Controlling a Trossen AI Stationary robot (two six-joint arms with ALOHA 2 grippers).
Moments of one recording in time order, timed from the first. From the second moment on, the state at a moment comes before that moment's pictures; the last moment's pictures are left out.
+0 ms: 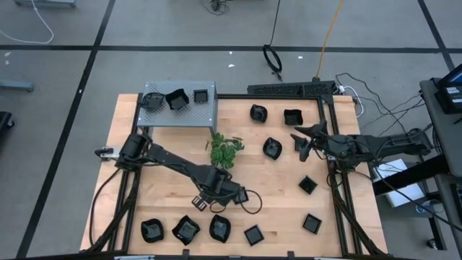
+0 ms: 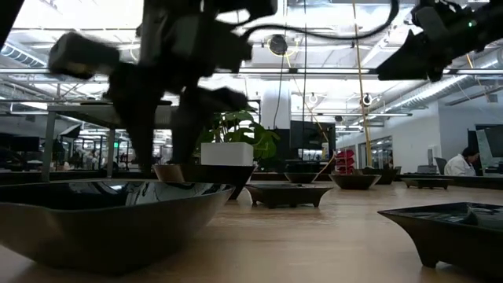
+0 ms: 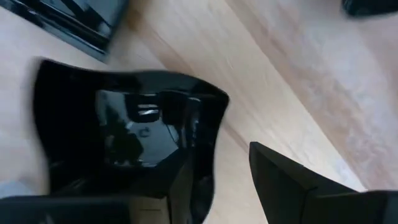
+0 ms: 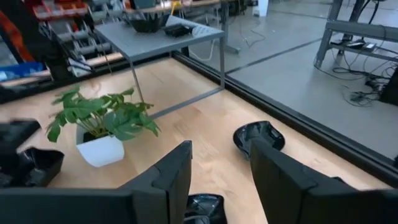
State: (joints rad) left arm -0.30 2.06 1.53 -1.02 0.04 0.42; right arm 0.14 0.44 0.39 -0.29 0.68 0.32
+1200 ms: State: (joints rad) left arm -0.29 1.98 1.53 -0.98 -0.07 0.35; right arm 0.14 0.41 0.08 0.27 0.68 0.25
